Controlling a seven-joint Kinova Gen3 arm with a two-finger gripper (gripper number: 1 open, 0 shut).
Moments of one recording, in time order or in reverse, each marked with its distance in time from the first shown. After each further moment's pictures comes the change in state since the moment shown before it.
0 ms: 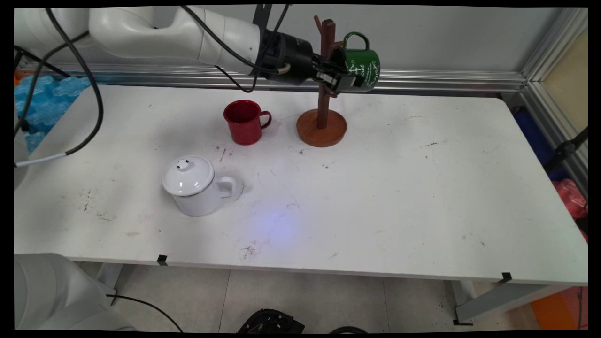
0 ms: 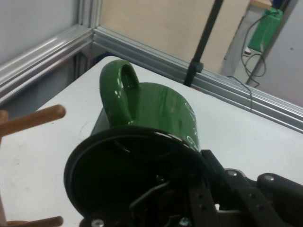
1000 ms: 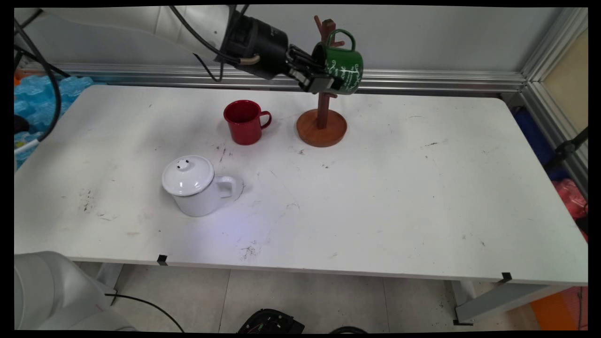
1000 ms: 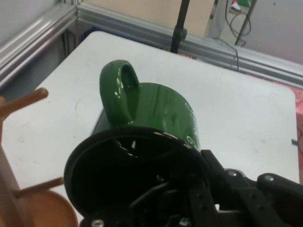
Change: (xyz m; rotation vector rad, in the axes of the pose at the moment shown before) arm 0.021 0.016 -0.055 -0.021 -0.119 0.110
